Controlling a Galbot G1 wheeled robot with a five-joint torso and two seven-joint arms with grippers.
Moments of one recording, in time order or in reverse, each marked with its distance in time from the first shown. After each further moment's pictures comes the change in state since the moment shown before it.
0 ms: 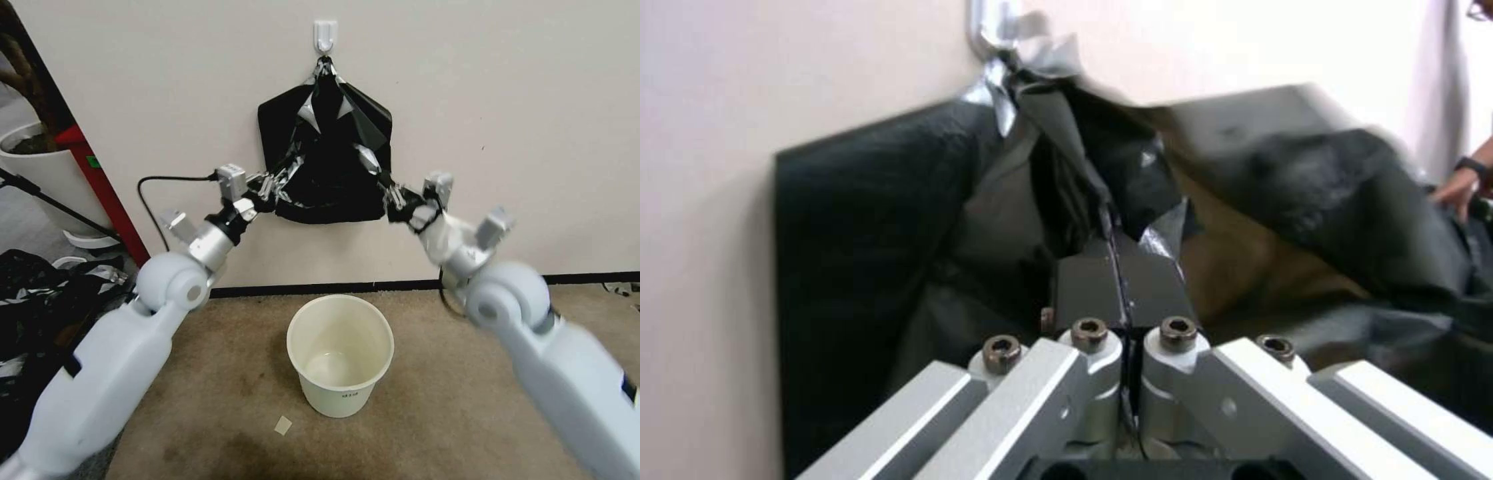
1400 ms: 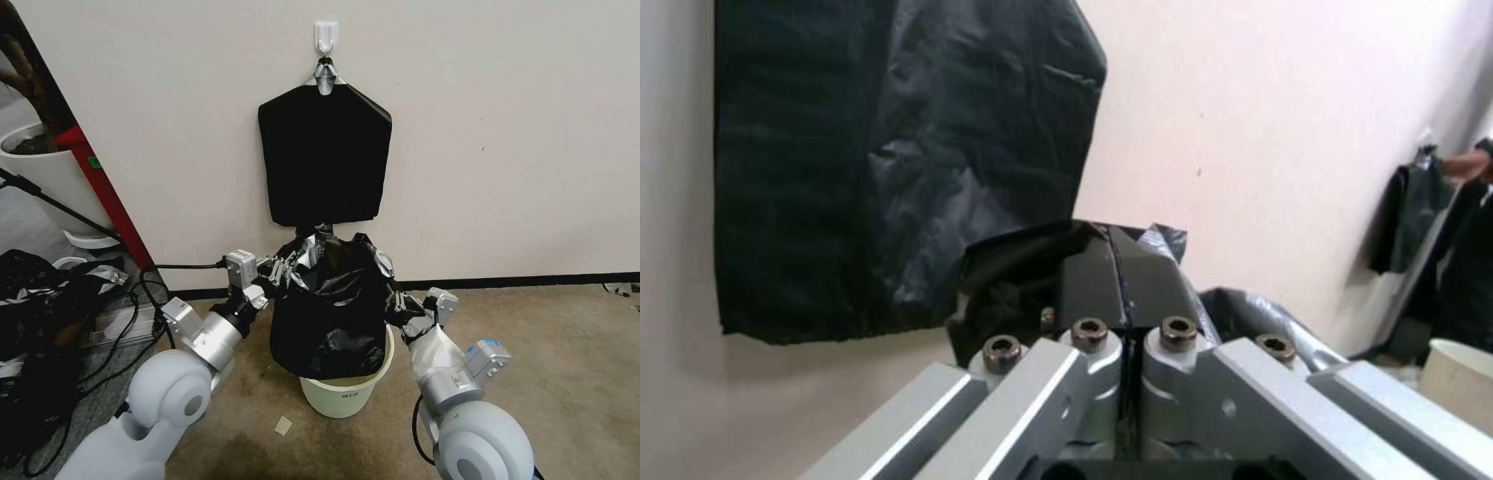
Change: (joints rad) left arm 0.355 -0.118 -0.014 -0.176 0.082 0.080 -0.073; right arm -0.412 0.186 -0.050 0.101 -0.230 0.030 0.256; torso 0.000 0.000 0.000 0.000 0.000
